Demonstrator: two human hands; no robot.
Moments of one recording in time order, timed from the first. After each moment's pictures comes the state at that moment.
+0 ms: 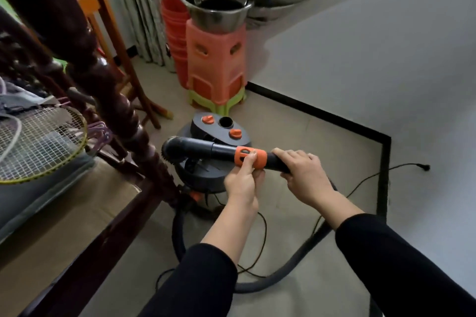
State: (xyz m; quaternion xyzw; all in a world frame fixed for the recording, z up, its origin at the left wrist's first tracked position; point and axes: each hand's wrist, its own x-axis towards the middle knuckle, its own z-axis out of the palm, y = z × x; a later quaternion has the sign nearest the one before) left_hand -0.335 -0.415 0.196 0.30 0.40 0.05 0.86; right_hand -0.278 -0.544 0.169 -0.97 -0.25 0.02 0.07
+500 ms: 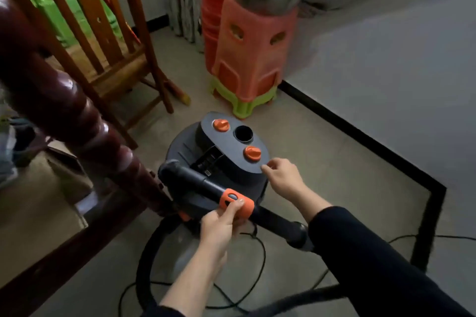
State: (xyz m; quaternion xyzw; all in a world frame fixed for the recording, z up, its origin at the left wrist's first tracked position) left_hand -0.248 -0.360 0.032 0.37 0.48 0.03 0.80; right_hand -0.093 -0.436 0.037 -0.93 -0.11 0.25 0.25
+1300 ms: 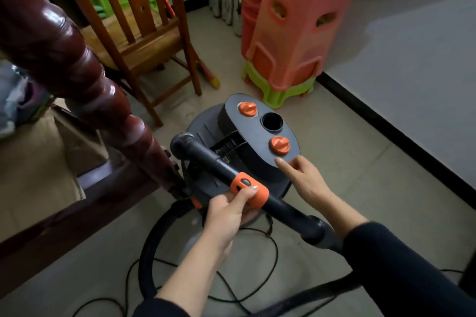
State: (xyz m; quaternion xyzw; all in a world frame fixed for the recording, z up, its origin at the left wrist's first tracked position) left_hand -0.232 -0.348 -0.004 0.38 0.45 0.07 0.81; right_hand -0.076 -0.441 -0.015 -0.87 -0.16 0.30 0.35
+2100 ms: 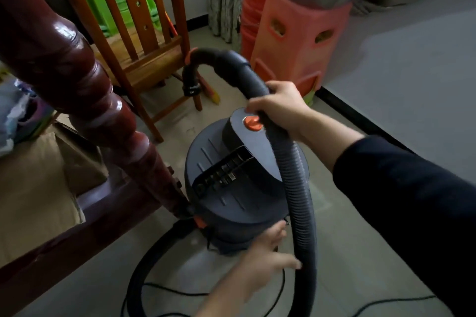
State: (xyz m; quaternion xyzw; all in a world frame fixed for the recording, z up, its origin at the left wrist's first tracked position) left_hand -0.234 -0.374 -0.050 0.58 0.25 -0.17 0.76; right_hand -0.043 -0.313 0.093 -0.80 -0.22 0.28 0.48
